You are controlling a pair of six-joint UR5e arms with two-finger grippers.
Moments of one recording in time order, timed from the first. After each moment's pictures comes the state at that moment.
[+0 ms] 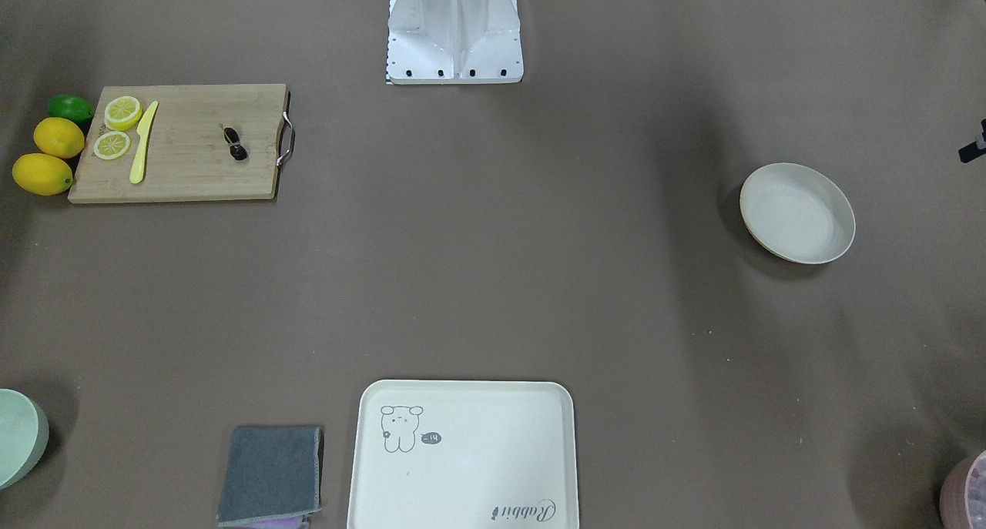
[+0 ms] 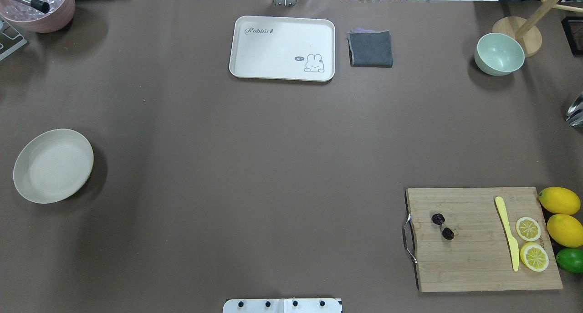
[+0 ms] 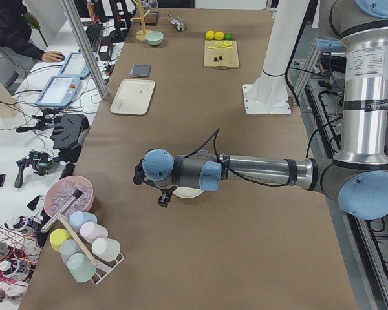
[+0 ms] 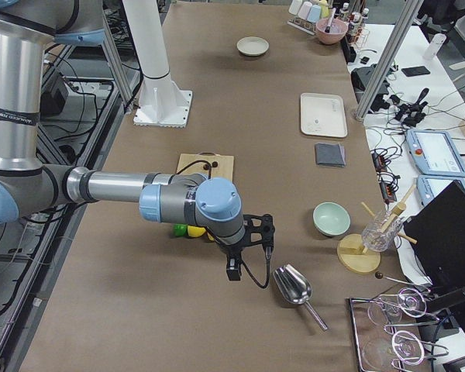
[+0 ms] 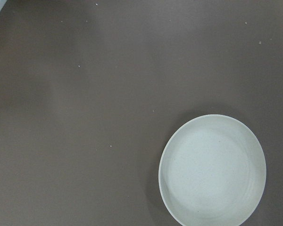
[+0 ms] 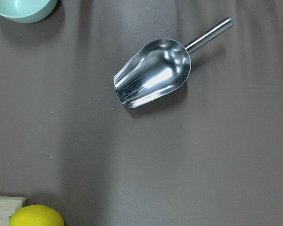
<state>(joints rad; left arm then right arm) -1.52 -1.53 -1.64 -1.65 -2.65 0.15 1.76 -1.78 1.81 -1.58 2.36 -0.14</state>
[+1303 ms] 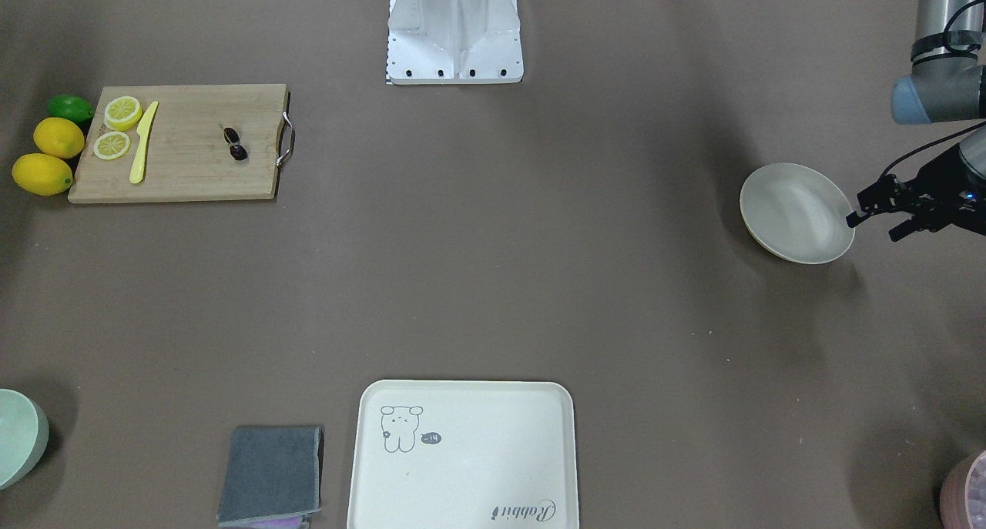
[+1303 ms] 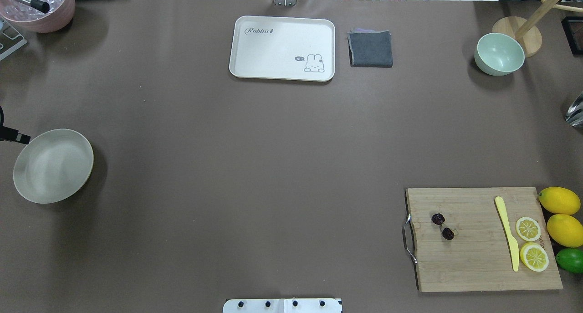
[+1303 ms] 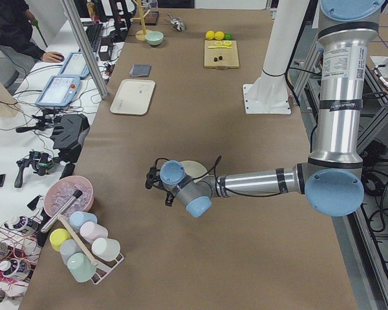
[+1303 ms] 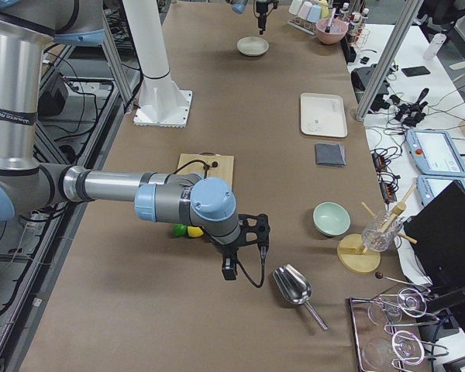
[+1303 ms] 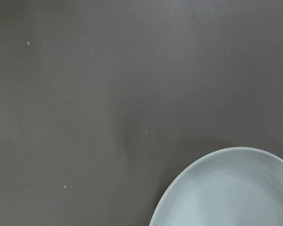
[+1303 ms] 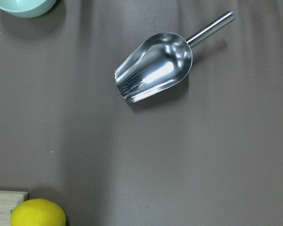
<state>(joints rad) -1.17 -1.56 -1.32 -2.58 -2.42 -0.61 1.76 -1.80 1.83 -1.58 2.36 -0.14</state>
